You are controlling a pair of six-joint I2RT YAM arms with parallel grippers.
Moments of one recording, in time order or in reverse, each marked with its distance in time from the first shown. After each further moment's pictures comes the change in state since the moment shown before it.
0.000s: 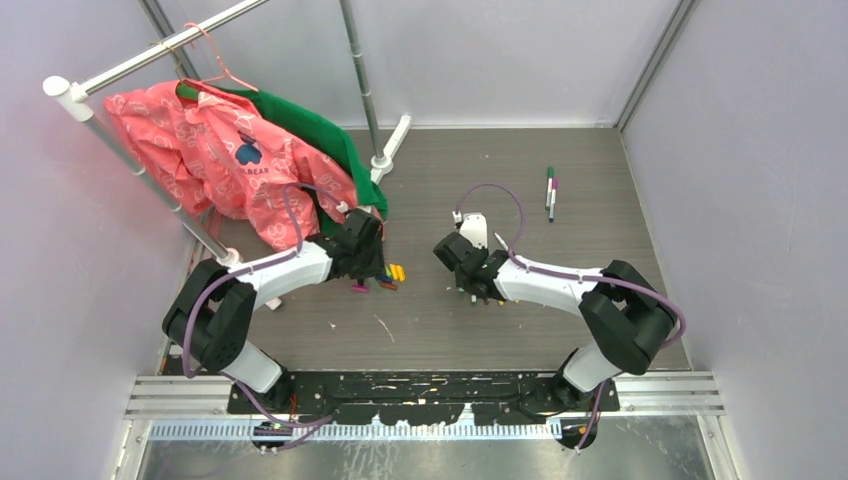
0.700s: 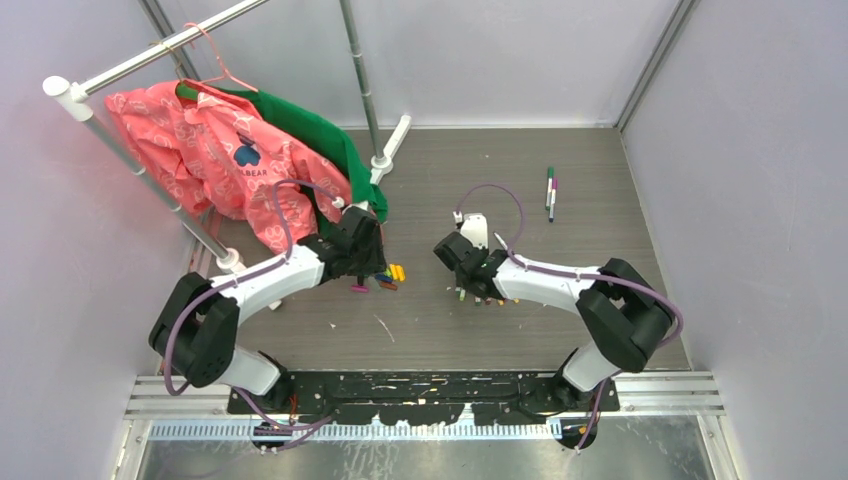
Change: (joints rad) left arm -0.014 -0.086 0.000 -0.020 -0.032 -0.003; right arm -0.008 0.023 0.000 0.013 -0.008 0.006
